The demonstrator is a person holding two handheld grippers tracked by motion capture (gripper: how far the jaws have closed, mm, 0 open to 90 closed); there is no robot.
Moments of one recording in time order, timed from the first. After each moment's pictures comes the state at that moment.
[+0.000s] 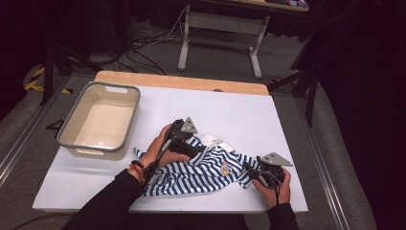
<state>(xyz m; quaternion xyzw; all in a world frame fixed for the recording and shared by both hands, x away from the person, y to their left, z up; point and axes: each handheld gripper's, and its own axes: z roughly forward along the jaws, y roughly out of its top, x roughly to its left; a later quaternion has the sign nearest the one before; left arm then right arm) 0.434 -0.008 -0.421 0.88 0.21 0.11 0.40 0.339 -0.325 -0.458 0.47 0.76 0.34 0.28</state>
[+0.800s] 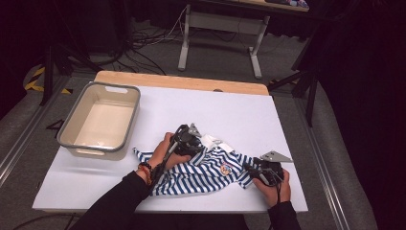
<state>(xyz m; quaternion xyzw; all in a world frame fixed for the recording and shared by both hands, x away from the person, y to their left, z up) 0.447 -0.019 -0.452 0.90 0.23 0.07 0.36 0.345 -0.328 -0.458 0.48 0.77 0.34 0.24</state>
